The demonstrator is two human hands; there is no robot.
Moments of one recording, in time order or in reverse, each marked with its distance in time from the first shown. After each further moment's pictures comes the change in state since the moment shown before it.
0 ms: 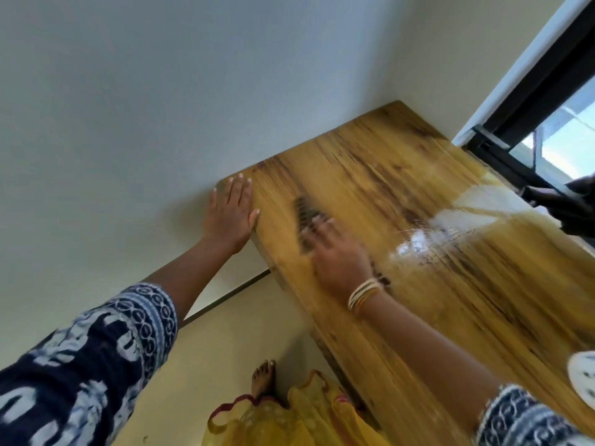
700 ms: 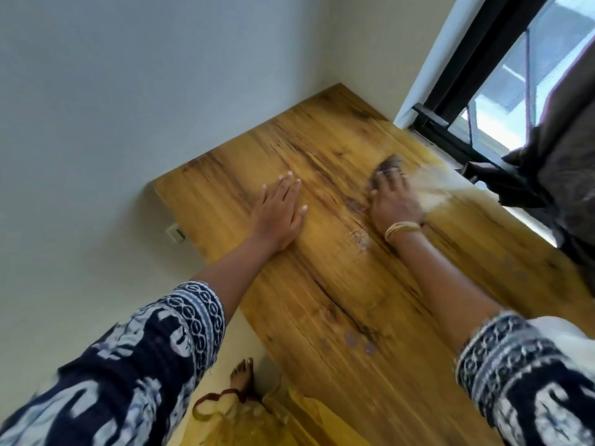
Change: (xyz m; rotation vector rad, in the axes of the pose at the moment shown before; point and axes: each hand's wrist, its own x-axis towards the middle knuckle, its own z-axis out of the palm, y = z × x) left_hand 0.033 0.196 0.006 -0.325 0.041 0.257; right_hand -0.017 0.215 -0.007 -0.050 -0.112 0.644
